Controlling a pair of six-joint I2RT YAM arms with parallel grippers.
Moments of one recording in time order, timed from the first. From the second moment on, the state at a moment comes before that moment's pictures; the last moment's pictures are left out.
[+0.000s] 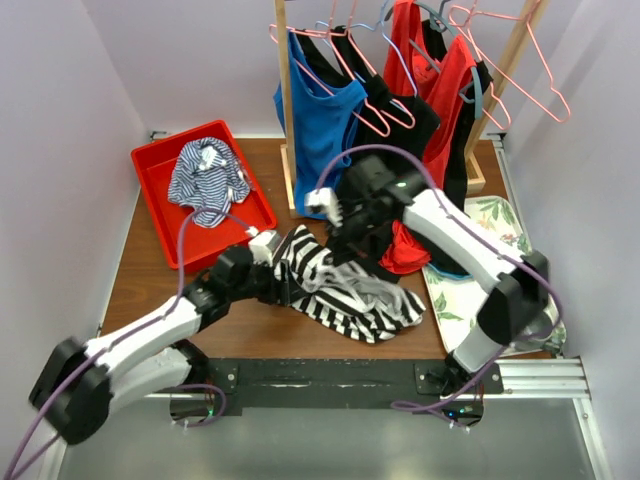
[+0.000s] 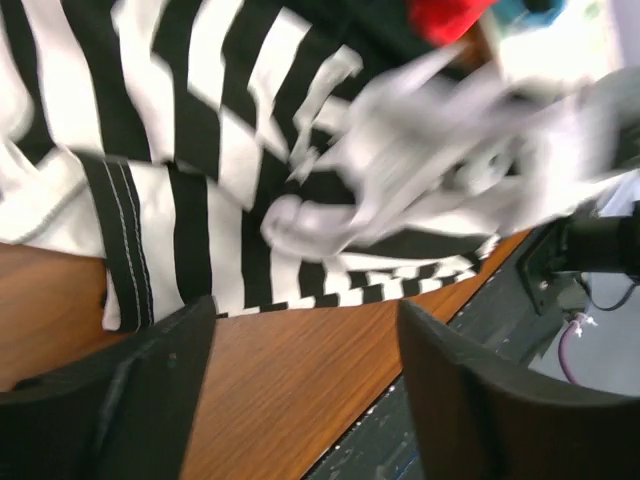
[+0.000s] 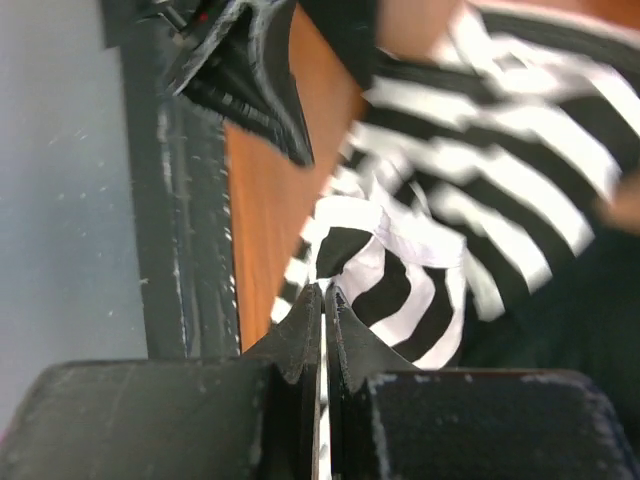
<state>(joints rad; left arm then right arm) -0.64 0.96 0.43 -0.04 0.28 -0.57 0.66 1.64 1.56 -1.09 -0.71 -0.55</state>
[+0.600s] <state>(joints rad) -0.63 0.84 0.45 -0.07 0.28 -0.54 0.59 1.44 1.44 -1.03 -0.55 -0.52</state>
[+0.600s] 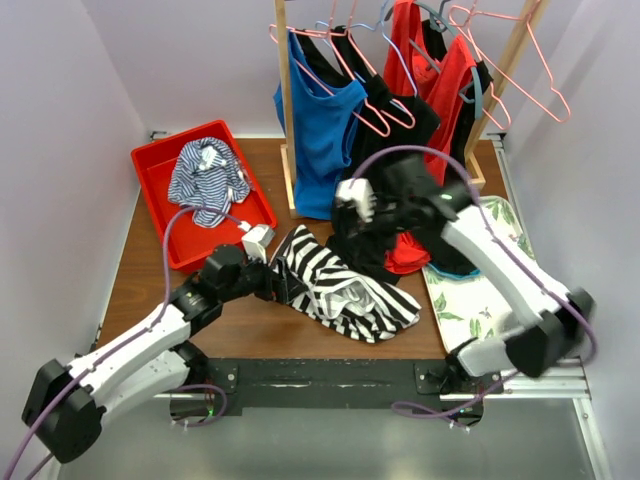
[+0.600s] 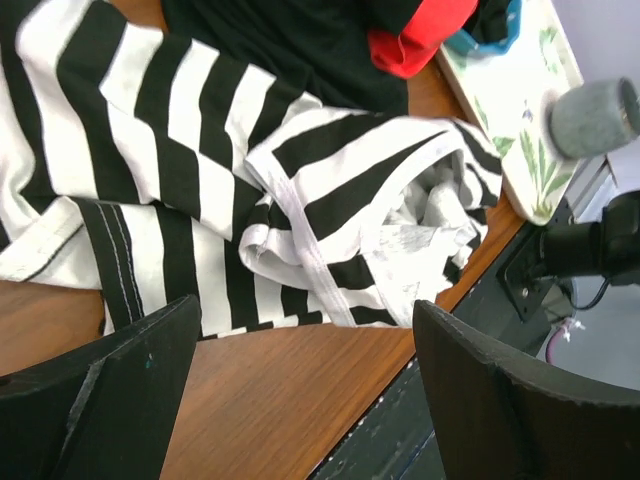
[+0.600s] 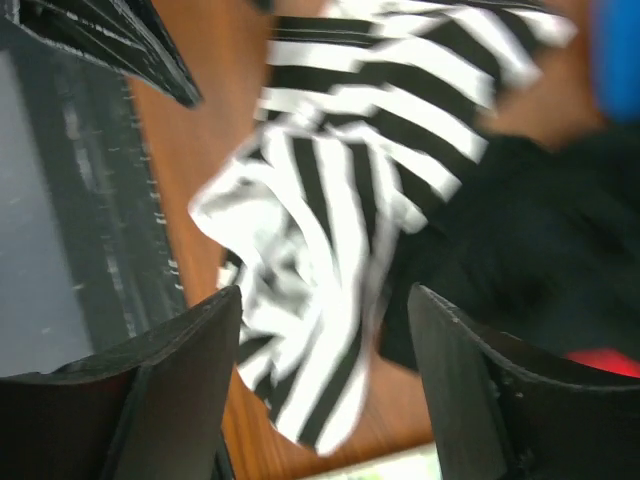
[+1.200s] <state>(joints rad) -0.63 1.00 0.75 -0.18 0.19 -0.21 -0.28 1.15 1.56 -0.91 -0.43 -0.32</state>
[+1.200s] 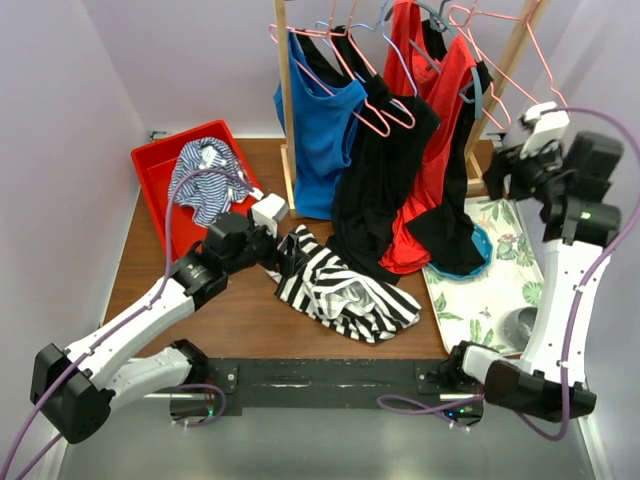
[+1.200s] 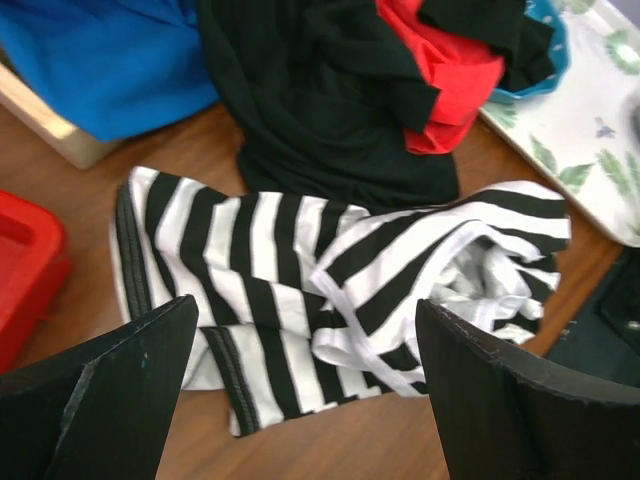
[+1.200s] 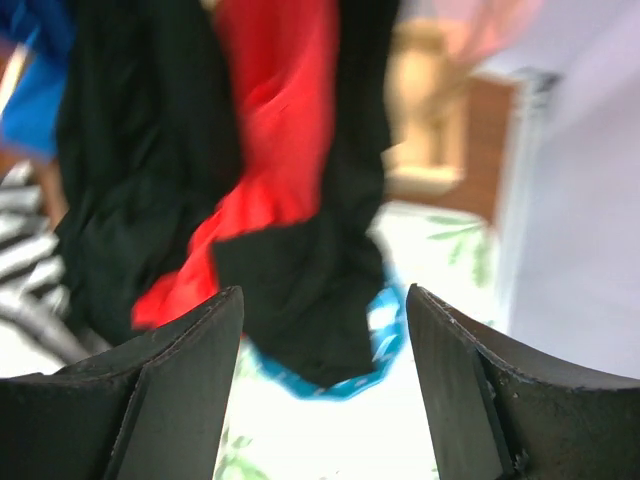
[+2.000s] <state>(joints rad) -0.63 0.87 0.66 -0.23 0.02 -0.04 -0.33 1.82 2.34 -0.83 -0.17 -0.20</state>
